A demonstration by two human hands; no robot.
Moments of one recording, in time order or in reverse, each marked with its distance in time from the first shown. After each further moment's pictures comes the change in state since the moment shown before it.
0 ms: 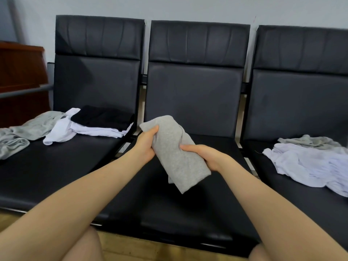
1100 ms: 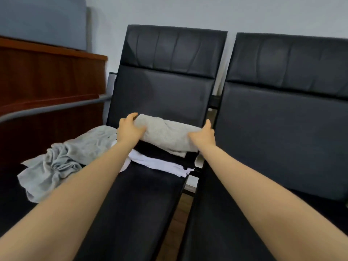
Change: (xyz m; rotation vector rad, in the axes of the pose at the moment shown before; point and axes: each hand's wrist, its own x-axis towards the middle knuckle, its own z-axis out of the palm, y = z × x) left_hand 0.159 0.206 -0.241 1.018 0.608 0.460; right_hand 0.277 -0.174 0.186 -0.433 0.606 -0.398
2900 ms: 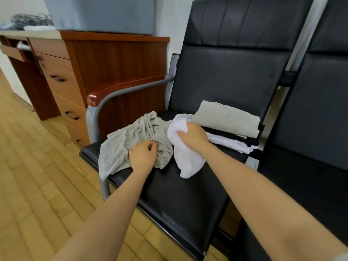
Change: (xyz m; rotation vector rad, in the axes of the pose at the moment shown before) left_hand -0.119 -0.144 -0.134 0.524 0.176 -0.076; right_hand -0.127 -0.064 0.164 -0.262 -0.462 -0.398
